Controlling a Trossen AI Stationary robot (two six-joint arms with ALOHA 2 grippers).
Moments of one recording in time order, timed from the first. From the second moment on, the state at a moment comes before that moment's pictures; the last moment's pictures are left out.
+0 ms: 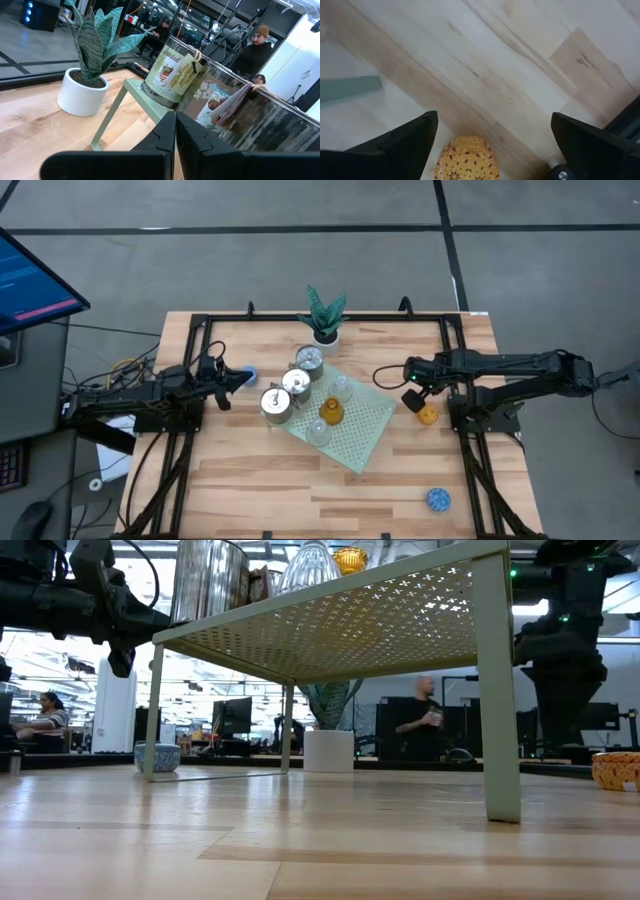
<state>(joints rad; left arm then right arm) 0.10 0.16 0.06 0.11 -0.19 -0.45 -0.18 1.07 0.68 -1.04 0.15 0.63</state>
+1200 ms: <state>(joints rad) 0.10 0.16 0.06 0.11 -0.19 -0.45 -0.18 1.07 0.68 -1.02 0.16 0.84</state>
